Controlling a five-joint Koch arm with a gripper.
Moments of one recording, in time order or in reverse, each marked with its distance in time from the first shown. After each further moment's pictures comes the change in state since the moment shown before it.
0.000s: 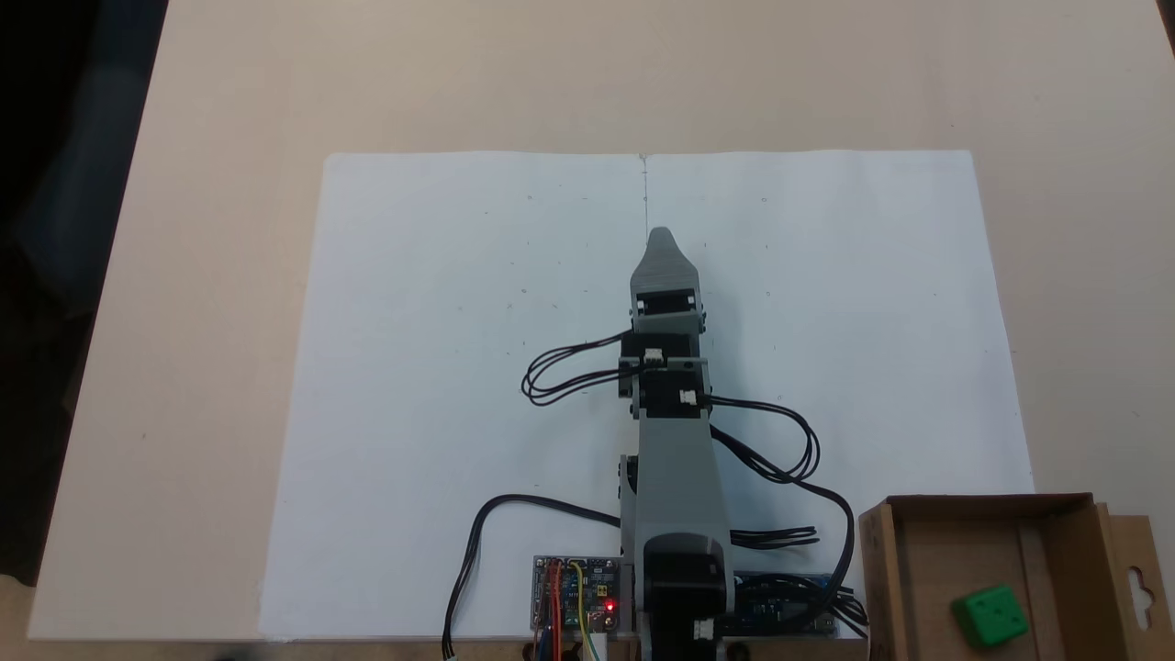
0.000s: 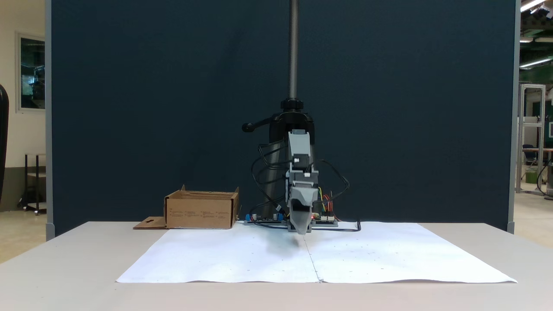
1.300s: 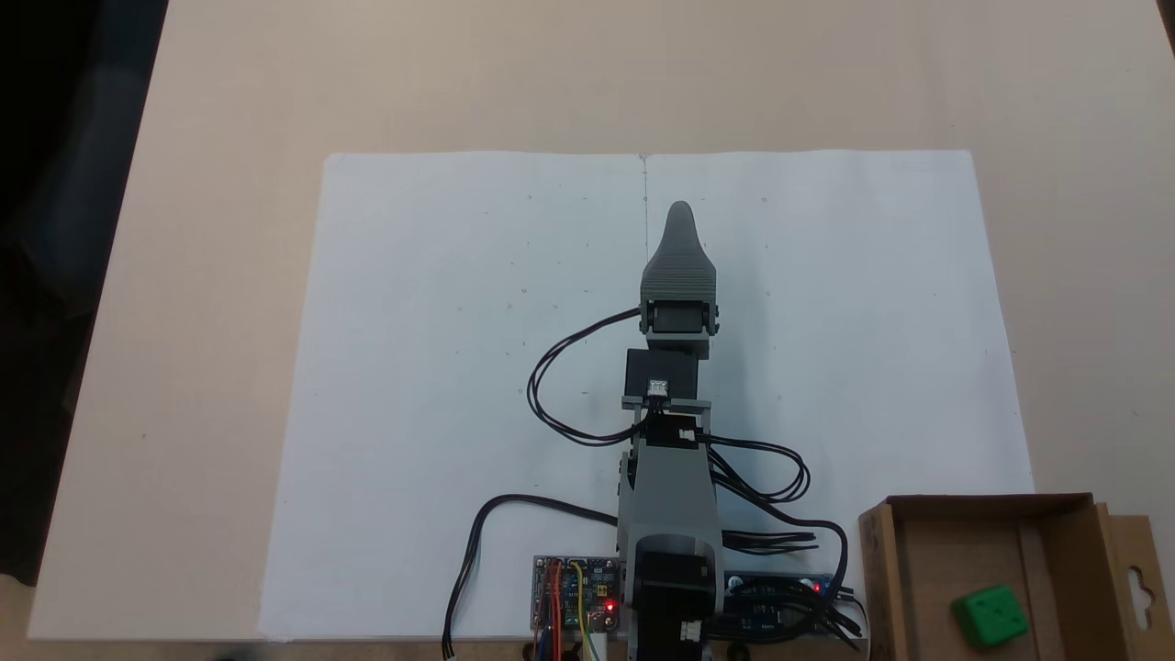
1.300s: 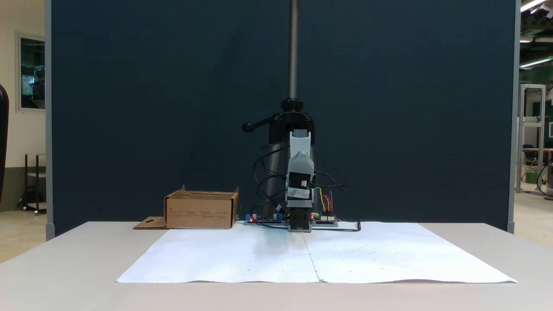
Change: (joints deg) arm 4.0 0.0 14.9 -55.8 0.0
